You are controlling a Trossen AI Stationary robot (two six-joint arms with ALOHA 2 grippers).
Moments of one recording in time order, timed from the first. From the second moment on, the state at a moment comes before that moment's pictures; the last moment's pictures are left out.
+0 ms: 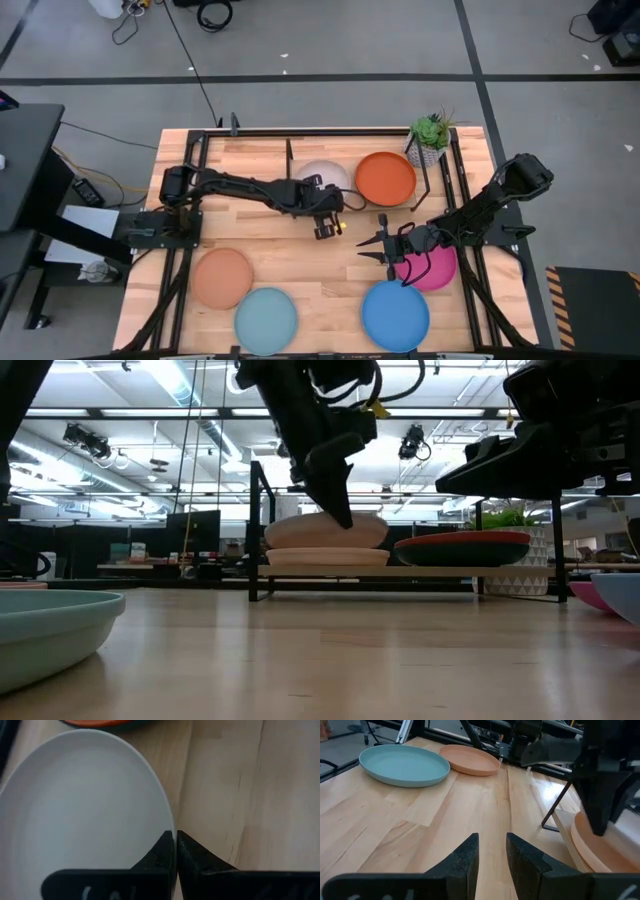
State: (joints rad) left arm -0.01 1.94 1.49 -0.59 -0.30 -0.12; right arm 0.43 1.49 0.29 0.93 0.37 -0.17
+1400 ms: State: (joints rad) left arm -0.01 1.96 1.48 -0.54 -0.38 -0.08; right arm 0.43 1.49 0.29 0.93 0.37 -0.16
